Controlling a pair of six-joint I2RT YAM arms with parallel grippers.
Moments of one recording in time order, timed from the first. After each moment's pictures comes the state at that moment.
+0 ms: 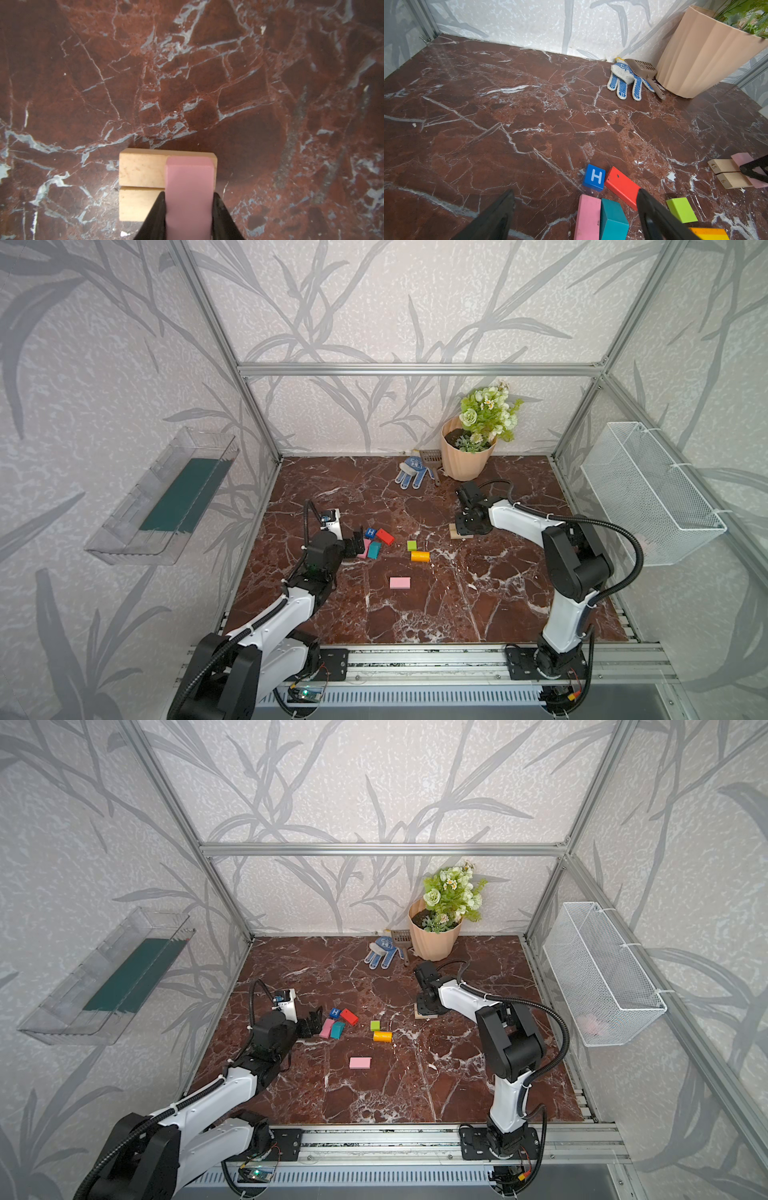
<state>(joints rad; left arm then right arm) -0.28 1.06 0.32 0.34 -0.12 -0.27 0.44 1.88 1.24 -0.57 0.16 0.35</state>
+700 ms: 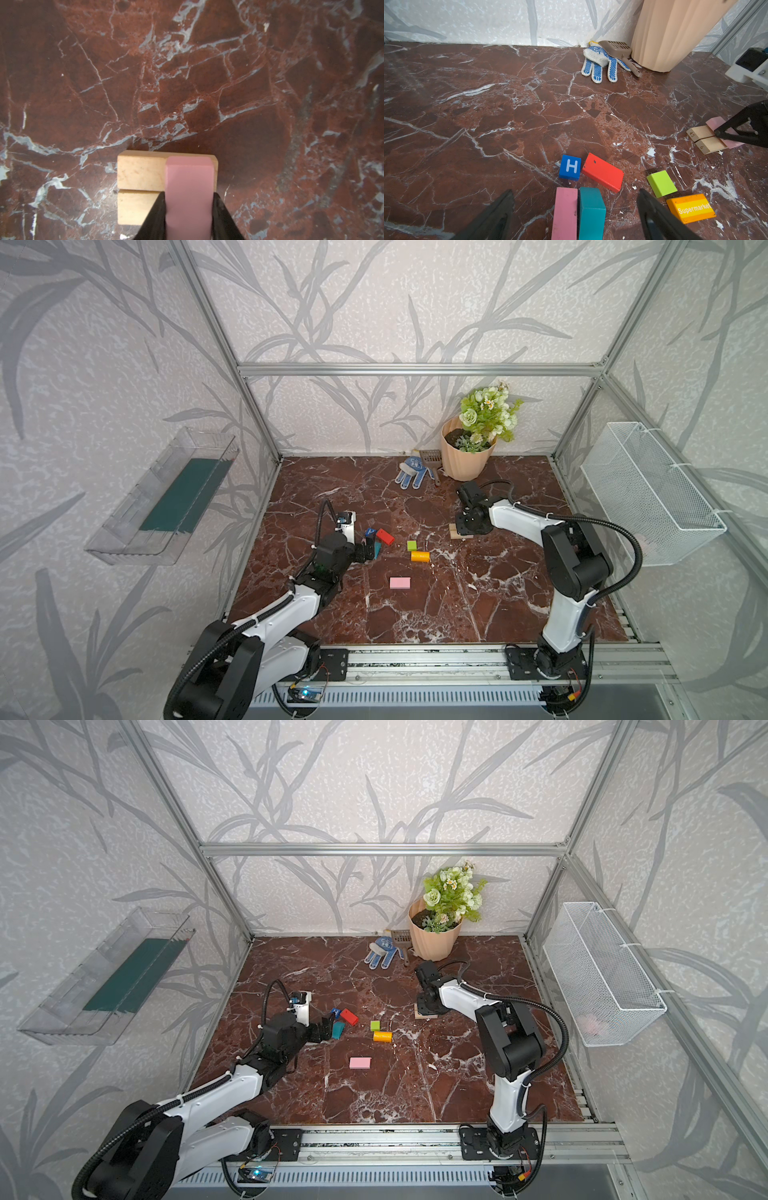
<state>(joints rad) -0.38 1.11 0.33 0.36 -0.09 -0.19 0.43 1.89 1.24 -0.56 0.13 0.35</state>
